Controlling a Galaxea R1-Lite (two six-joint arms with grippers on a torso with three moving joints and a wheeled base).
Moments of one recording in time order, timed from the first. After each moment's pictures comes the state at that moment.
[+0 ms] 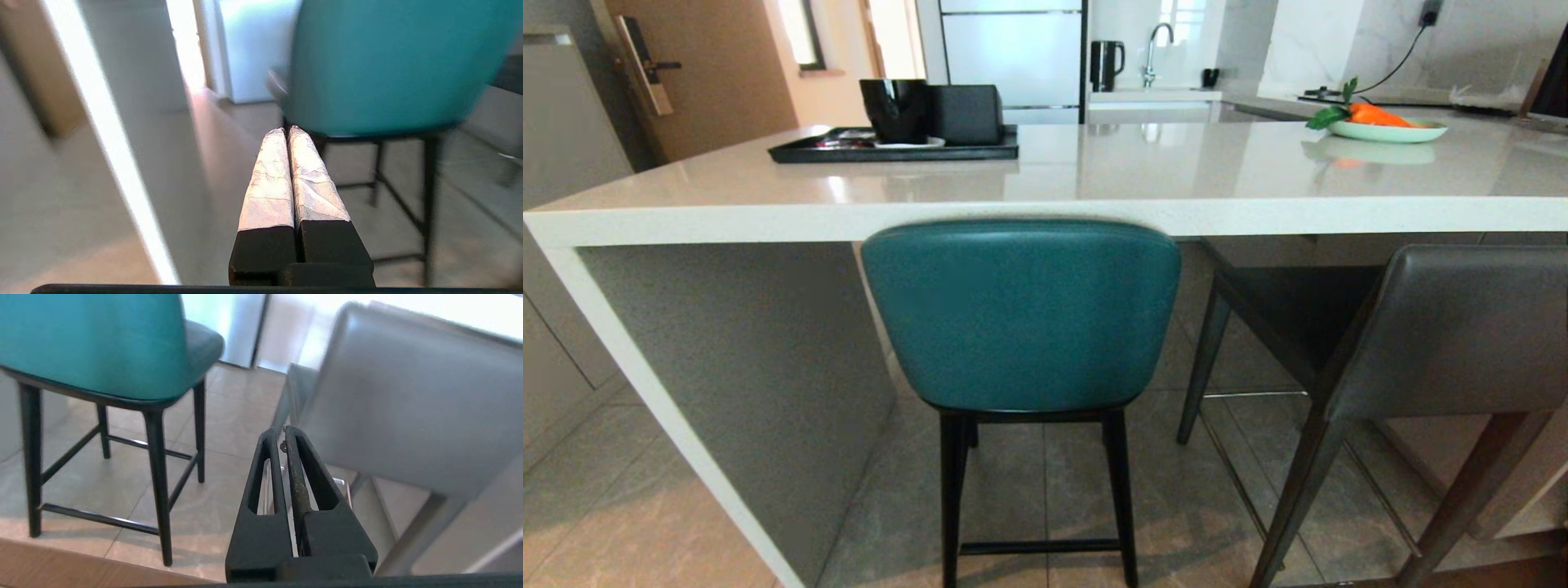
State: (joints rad) left arm 0.00 0.00 -0.01 -0.21 -0.13 0.03; right arm -0.06 0.28 -0.21 -0.19 0.23 -0.27
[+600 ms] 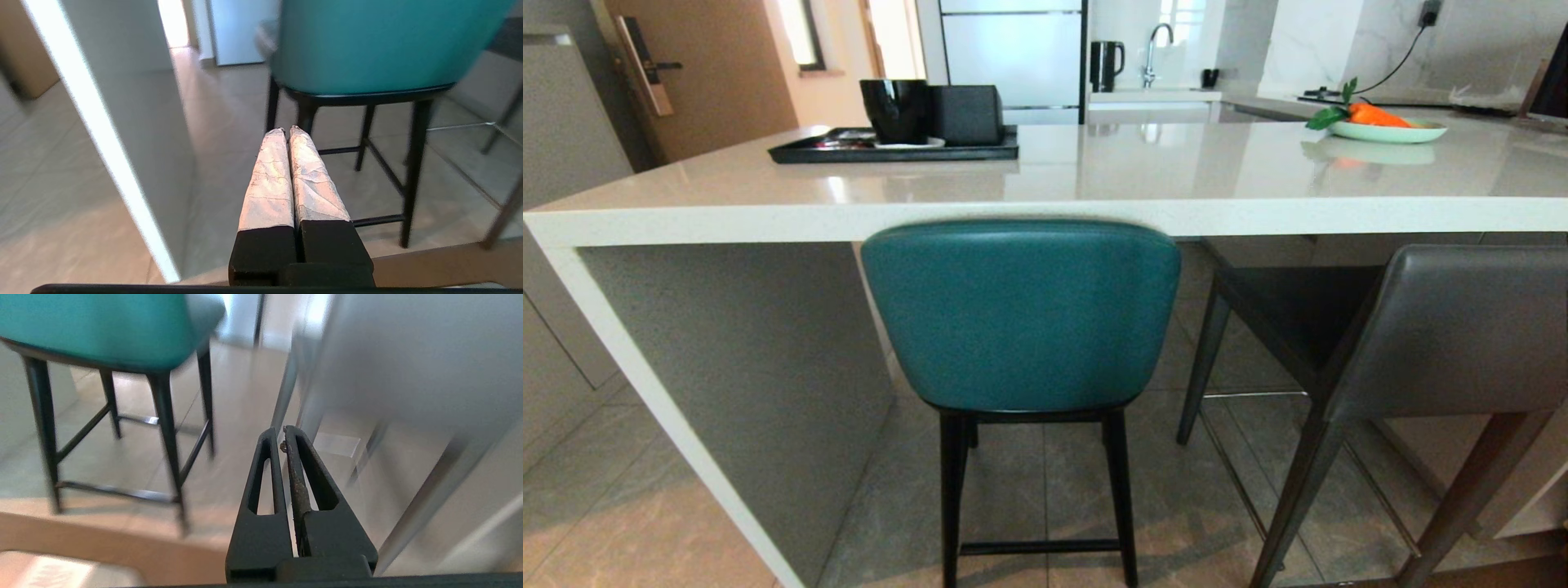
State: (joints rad) left arm 0.00 0.00 0.00 -0.10 -0.13 0.02; right arm 0.00 0.05 -0.13 0.06 0.13 -0.17
